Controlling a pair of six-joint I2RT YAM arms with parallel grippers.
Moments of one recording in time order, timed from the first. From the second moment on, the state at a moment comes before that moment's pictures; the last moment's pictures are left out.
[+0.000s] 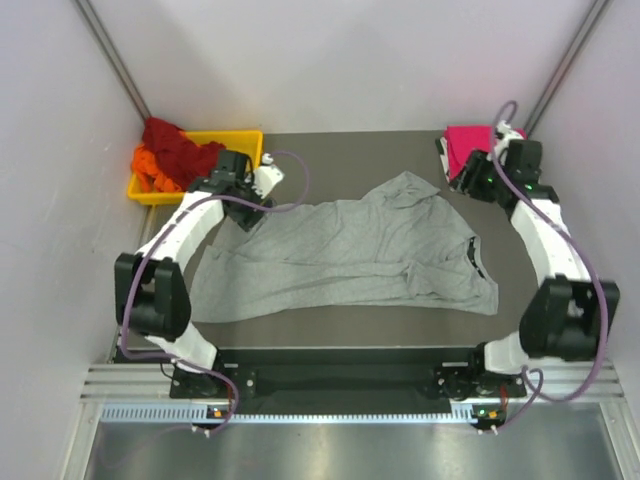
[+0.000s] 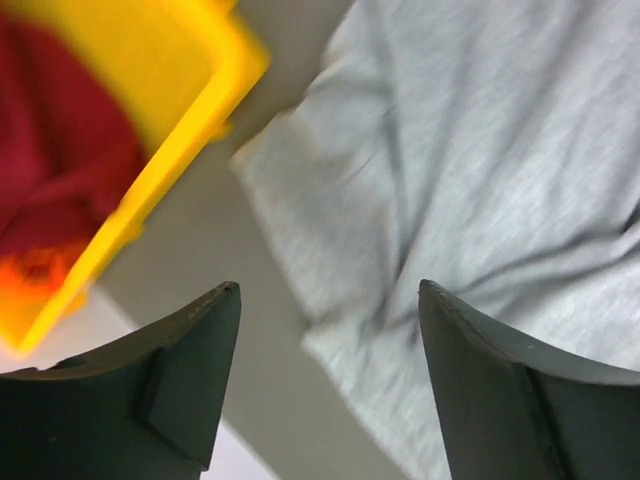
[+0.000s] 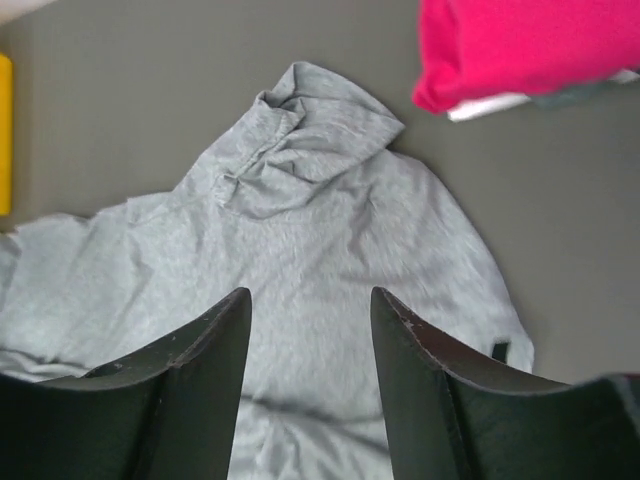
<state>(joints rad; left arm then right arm) -0.17 1.58 1.31 -0.68 -0.03 0.63 -0.12 1.36 1.15 -0.38 -0.31 0.28</state>
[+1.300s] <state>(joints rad) -0.23 1.89 1.38 -0.56 -0.06 0.59 0.15 1.88 1.40 -0.36 -0.23 0.28</state>
